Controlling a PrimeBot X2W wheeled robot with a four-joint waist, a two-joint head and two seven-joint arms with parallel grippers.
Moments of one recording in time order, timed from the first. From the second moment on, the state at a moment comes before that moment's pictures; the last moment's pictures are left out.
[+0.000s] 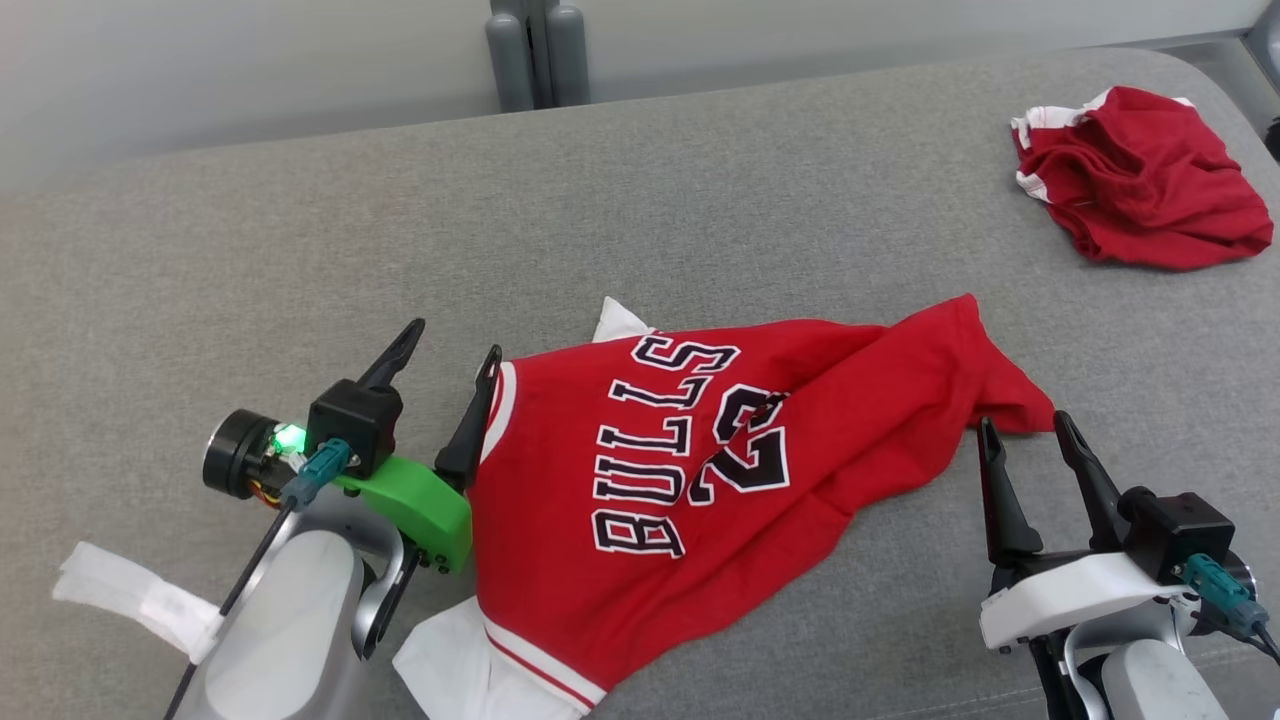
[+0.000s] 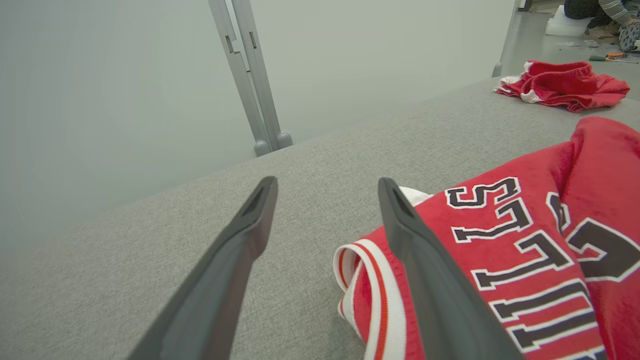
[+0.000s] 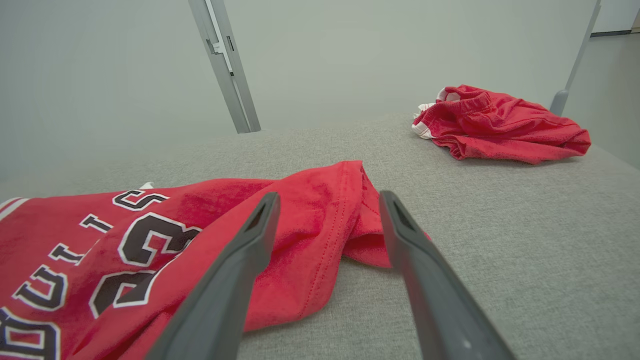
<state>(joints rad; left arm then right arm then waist) -0.43 0.20 -0.38 0.45 -0.22 -0.12 -0.20 -0.07 -0.09 0.01 0.20 0.22 0.13 -0.26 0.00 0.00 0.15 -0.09</state>
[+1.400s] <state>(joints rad) -0.53 0.23 -0.29 0.55 -0.35 -0.04 -0.26 -0.10 -0.08 -0.01 0.23 0.22 0.13 -0.26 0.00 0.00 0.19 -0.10</state>
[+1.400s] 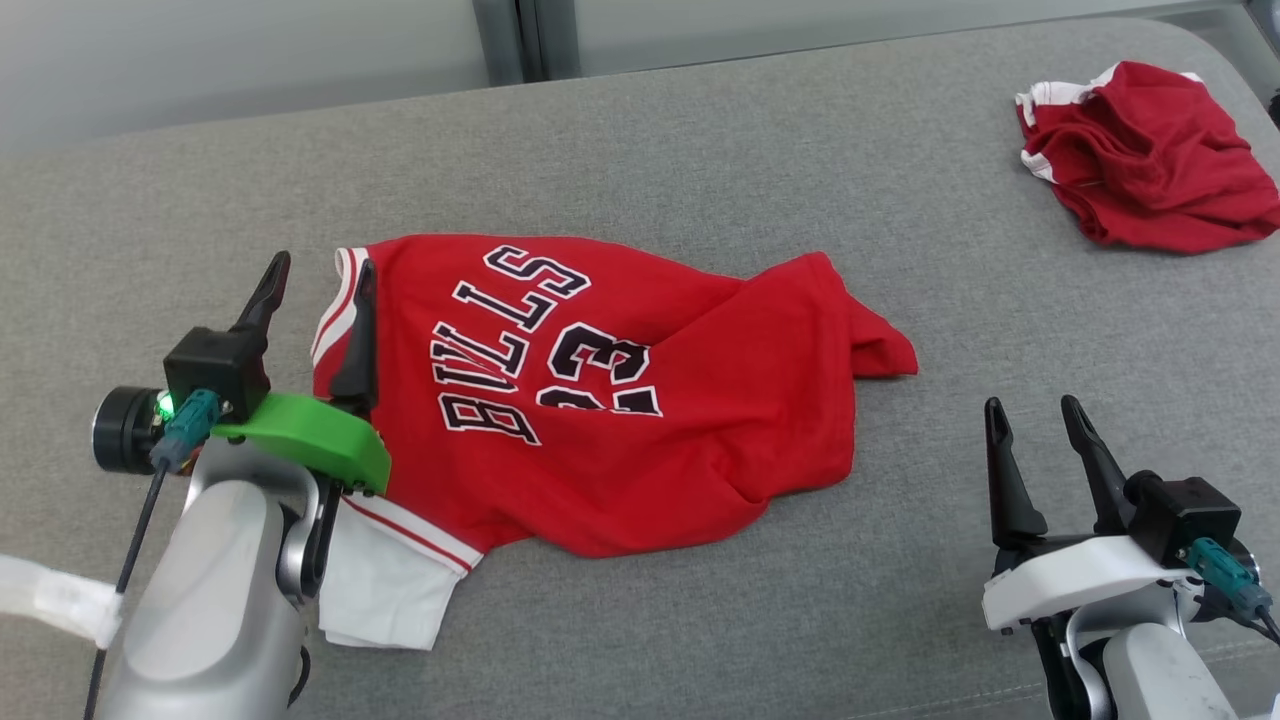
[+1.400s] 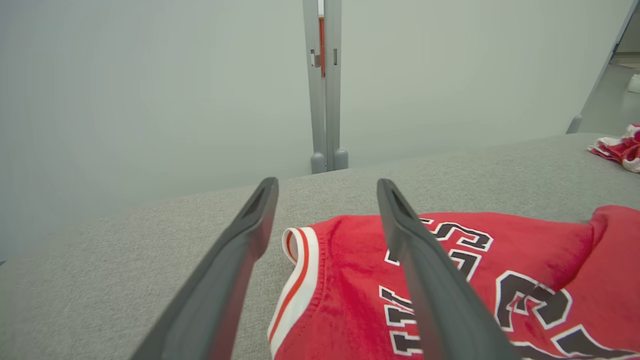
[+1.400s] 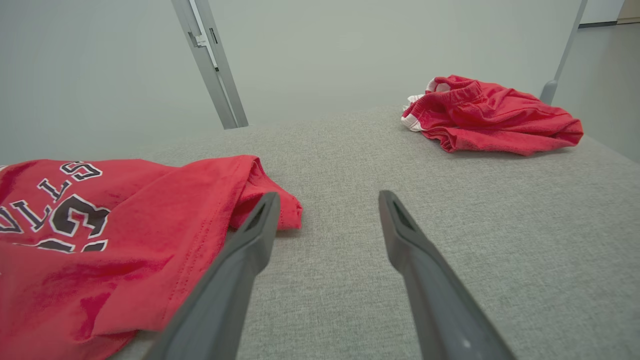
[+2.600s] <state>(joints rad) -0.06 0.06 0.02 0.15 -0.14 -0.11 -0.26 -0.17 -0.14 0.15 0.50 0.22 0.13 -0.26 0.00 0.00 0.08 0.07</state>
